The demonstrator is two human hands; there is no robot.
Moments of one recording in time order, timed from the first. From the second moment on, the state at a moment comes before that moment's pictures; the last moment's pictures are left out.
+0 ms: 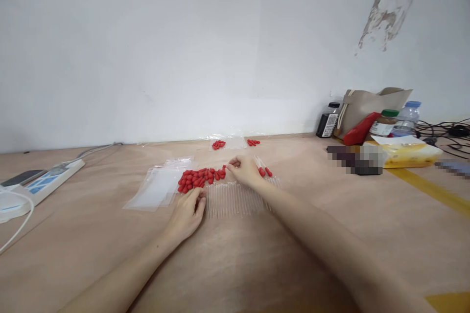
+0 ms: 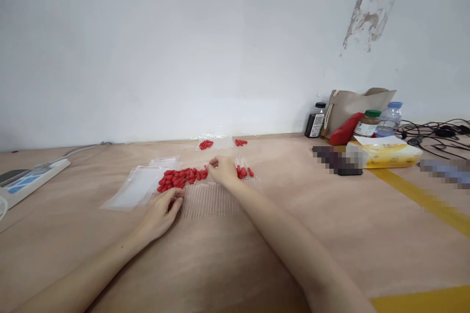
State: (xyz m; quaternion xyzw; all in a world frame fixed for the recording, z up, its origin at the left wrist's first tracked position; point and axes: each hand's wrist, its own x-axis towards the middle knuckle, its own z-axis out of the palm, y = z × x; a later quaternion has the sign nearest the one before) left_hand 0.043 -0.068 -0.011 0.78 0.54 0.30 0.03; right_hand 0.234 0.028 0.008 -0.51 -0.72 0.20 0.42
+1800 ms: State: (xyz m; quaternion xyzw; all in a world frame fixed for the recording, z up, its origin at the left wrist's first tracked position) left_hand 0.047 -0.071 -0.008 0.77 0.51 0.39 -0.02; right_hand 0.343 0.006 0.008 -0.56 -0.69 0.14 0.45
